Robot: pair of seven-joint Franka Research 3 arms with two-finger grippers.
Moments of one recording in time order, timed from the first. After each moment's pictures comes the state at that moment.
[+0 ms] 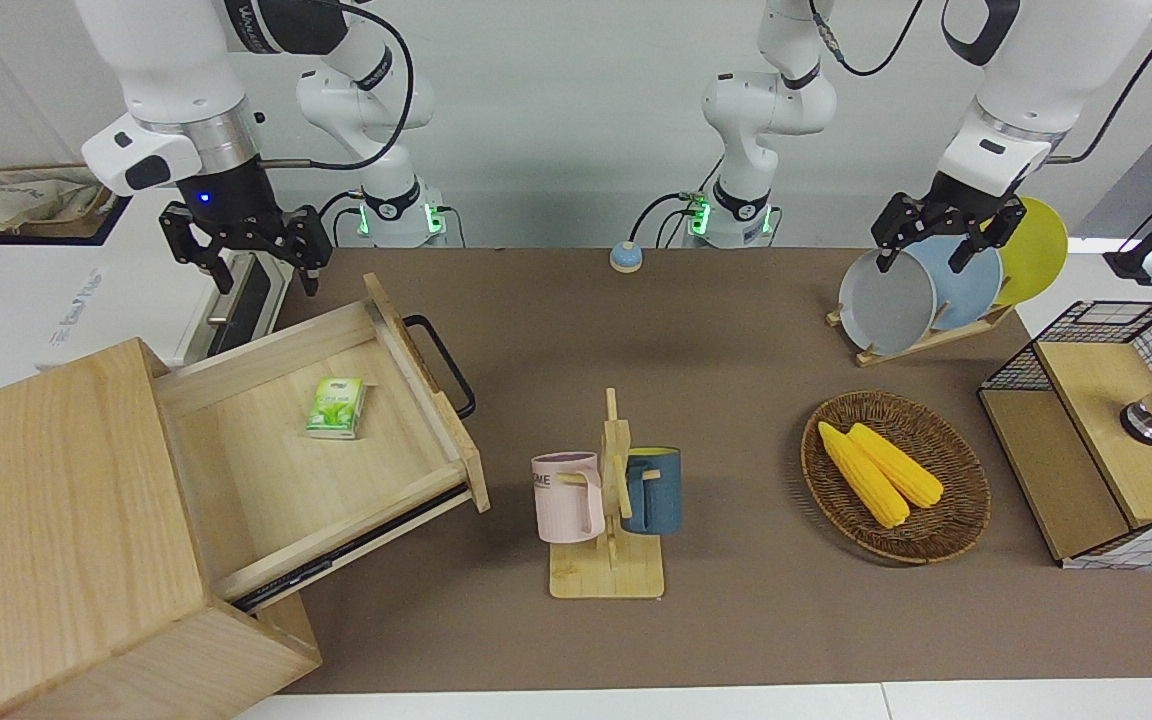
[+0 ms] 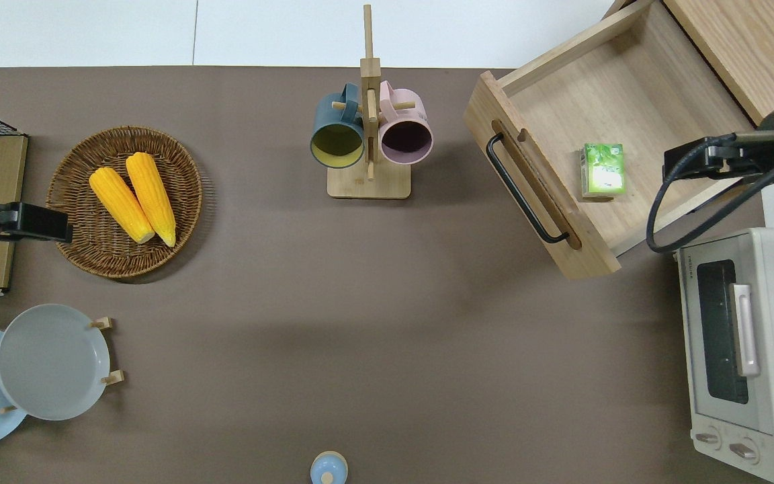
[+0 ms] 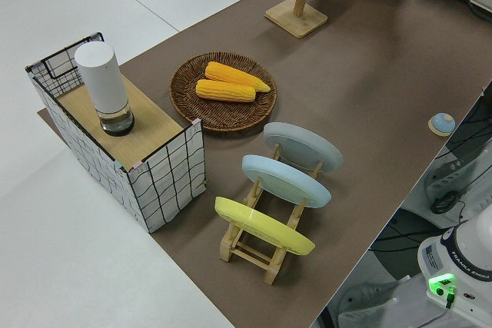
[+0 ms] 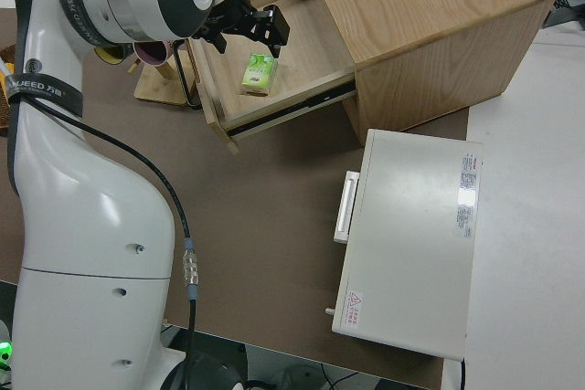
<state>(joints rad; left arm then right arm) -0.15 0.04 0.15 -1.49 -0.02 1.56 0.05 -0.03 0.19 0.11 -1.26 -0.06 1.55 0.12</state>
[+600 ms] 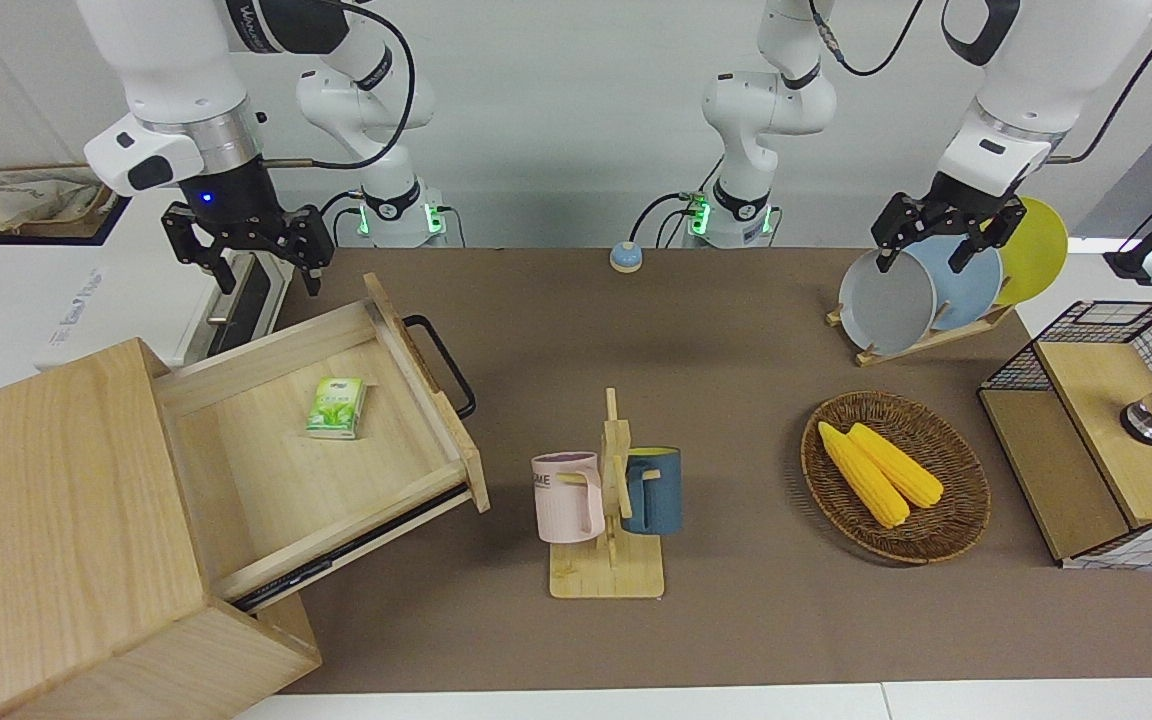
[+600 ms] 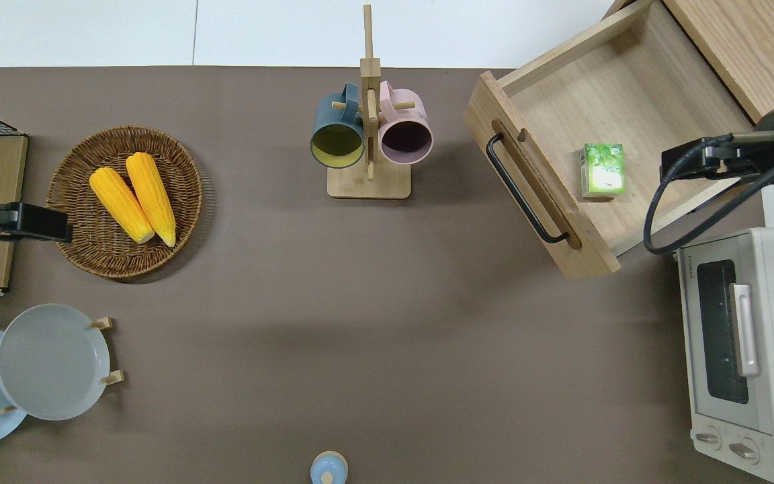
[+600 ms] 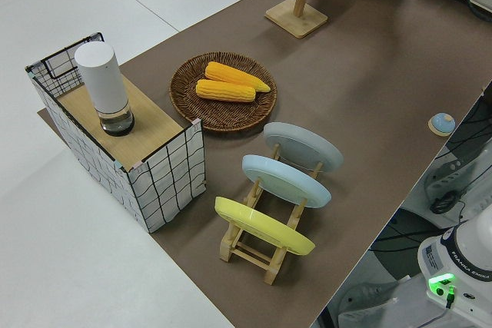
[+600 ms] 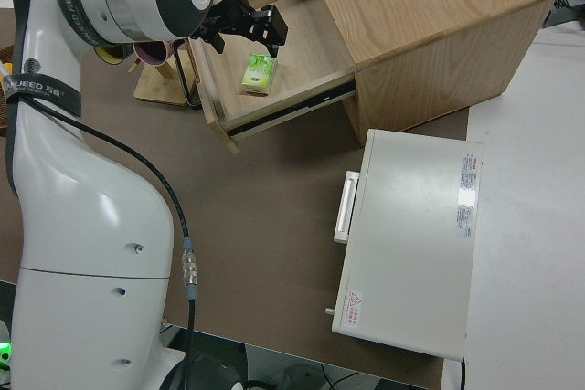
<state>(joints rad) -0.15 0.04 0.15 -1.49 -0.02 1.56 0.05 -0.03 0.19 0.11 -1.26 -0.06 1.55 0.12</state>
